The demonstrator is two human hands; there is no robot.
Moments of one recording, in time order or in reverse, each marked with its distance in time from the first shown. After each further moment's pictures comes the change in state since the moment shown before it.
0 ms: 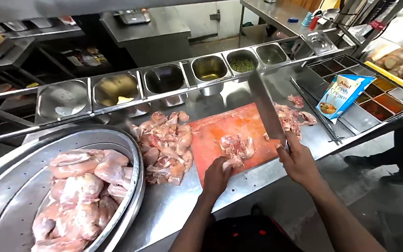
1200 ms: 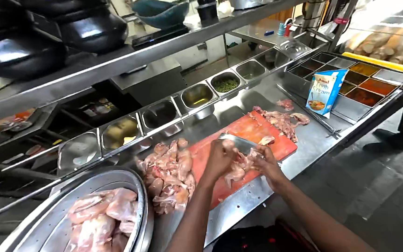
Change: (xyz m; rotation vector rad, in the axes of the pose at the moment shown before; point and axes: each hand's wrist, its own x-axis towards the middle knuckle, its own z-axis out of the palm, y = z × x) left_hand 0.097 0.096 -0.066 -0.211 -0.217 -0.059; right_hand 0.006 0.006 0.075 1.127 -0.019 0.486
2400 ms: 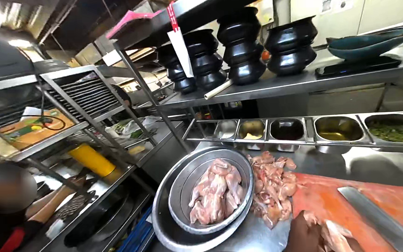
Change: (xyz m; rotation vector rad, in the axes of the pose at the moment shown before) left_hand -0.086 -0.100 0.030 -0.324 0.459 -0.200; right_hand -0.030 0.044 0.082 -0.414 -0.333 -0.255
